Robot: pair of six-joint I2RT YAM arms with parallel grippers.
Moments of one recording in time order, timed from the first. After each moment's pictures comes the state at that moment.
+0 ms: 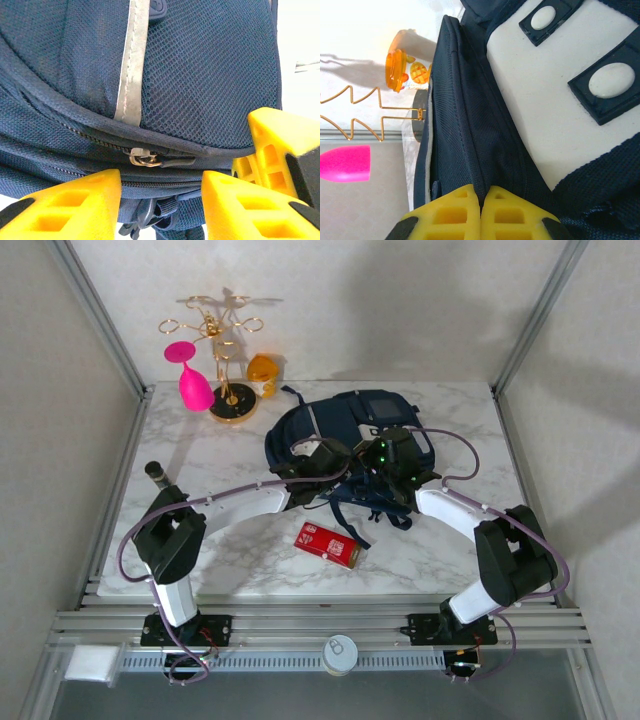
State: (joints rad) left arm -0.83 1.80 1.32 -0.27 -0.27 -1.32; right arm 0.50 1.53 0.89 0.15 -0.06 1.19
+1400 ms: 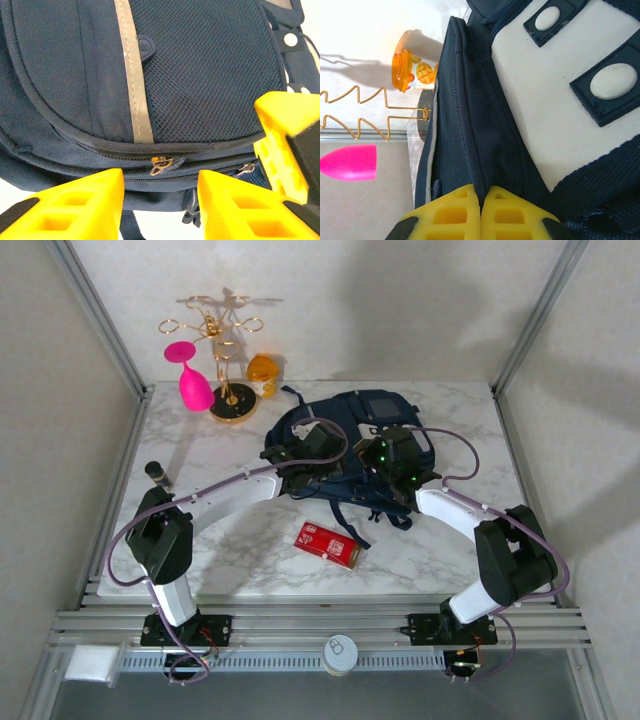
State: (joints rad) left arm -0.78 1.78 1.45 -0.52 -0.24 -0.95; right arm 0.49 1.53 0.89 0.17 -0.07 1.19
